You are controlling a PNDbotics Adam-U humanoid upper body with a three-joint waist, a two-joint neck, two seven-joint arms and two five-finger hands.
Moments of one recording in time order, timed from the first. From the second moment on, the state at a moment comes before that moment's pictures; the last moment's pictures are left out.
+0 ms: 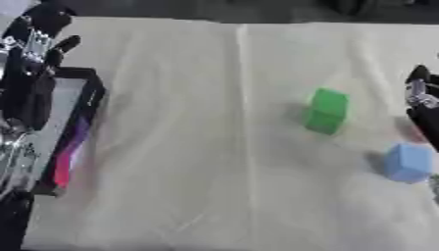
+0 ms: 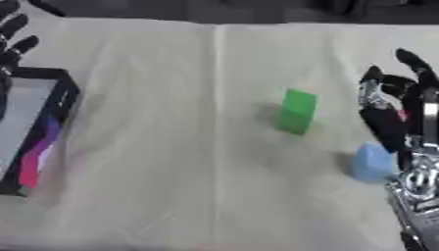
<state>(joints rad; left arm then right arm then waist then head) -0.48 0.31 -0.06 -1.83 0.27 0.12 0.12 -0.15 -0.42 0.01 -1.98 0.04 0.08 -0.55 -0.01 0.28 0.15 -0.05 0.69</state>
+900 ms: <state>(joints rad) -0.47 0.34 -0.06 -1.83 0.26 0.12 0.11 0.15 -0.74 0.16 -1.98 0.19 0.12 -0.36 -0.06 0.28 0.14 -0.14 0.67</state>
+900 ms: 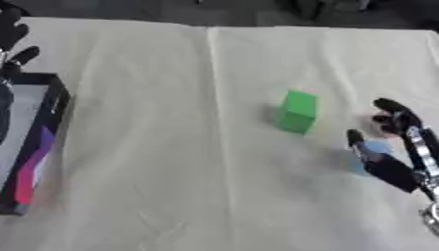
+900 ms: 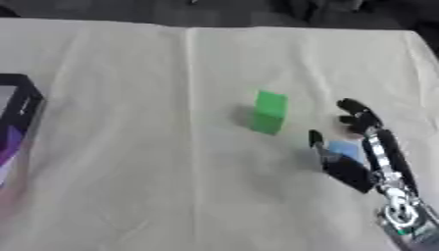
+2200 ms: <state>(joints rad) -0.44 0.37 -0.06 -1.83 0.25 0.12 0.11 0.11 -1.14 -0.21 -1.99 -0.02 0.11 0.04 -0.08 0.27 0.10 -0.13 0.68</state>
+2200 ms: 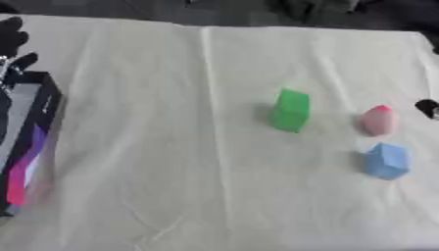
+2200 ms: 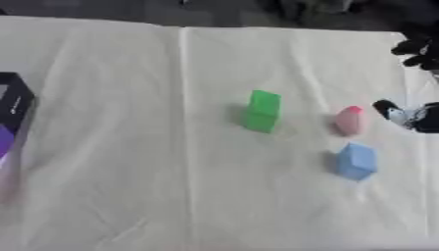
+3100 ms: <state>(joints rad) -0.44 0.39 -0.05 -1.83 0.25 0.12 0.11 0.11 -1.20 -0.19 -1.99 -0.02 0.15 0.31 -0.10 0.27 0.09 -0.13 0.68</state>
